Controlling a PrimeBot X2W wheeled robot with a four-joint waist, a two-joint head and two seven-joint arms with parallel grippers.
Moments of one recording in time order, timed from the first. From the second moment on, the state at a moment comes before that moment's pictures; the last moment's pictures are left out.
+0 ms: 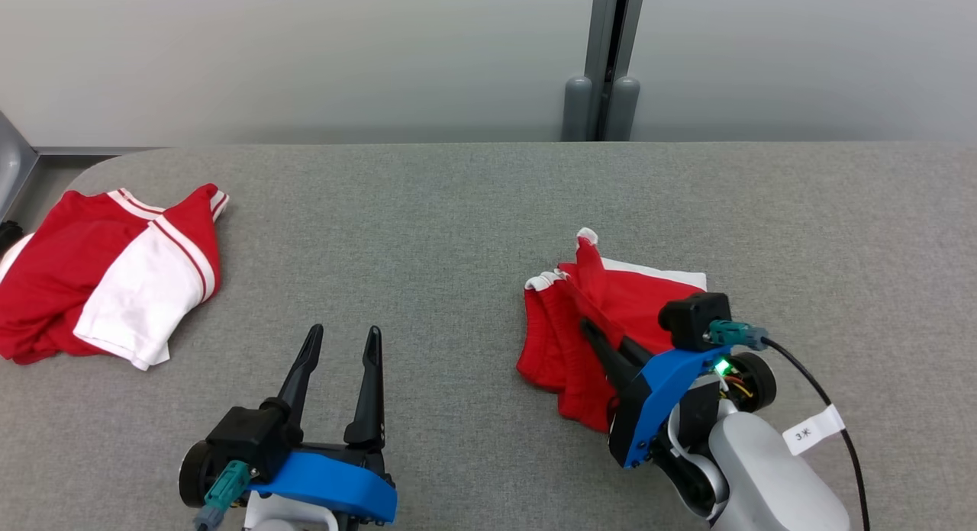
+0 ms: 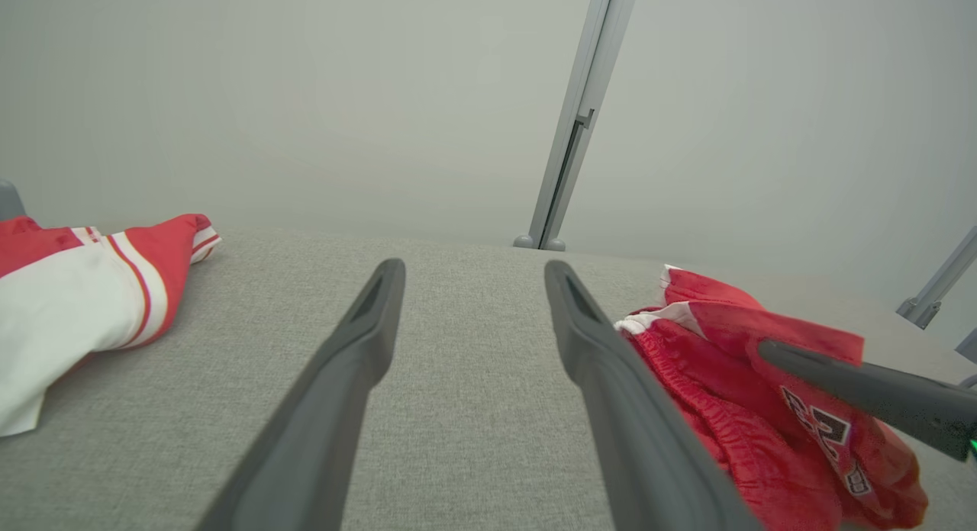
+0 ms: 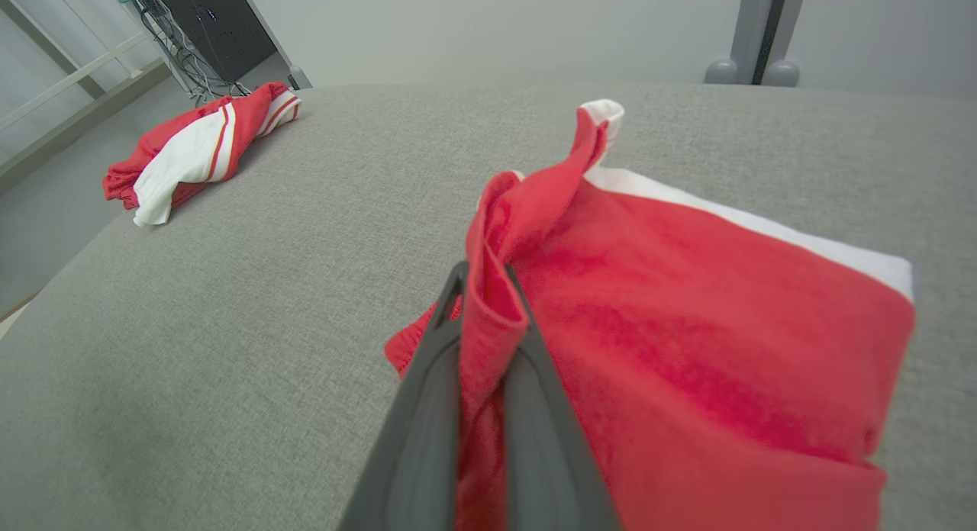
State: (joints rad) left arm -0.13 0.26 -0.50 0.14 -0.54 0.15 -0.26; right arm -0.43 -0.05 0.35 0.55 0.39 0.13 0.08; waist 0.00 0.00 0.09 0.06
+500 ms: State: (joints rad) left arm -0.11 0.25 -0.49 0.14 -0.53 0.14 -0.26; right arm -0.46 -0.05 0.51 0.63 0.37 0.13 0.02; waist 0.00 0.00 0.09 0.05
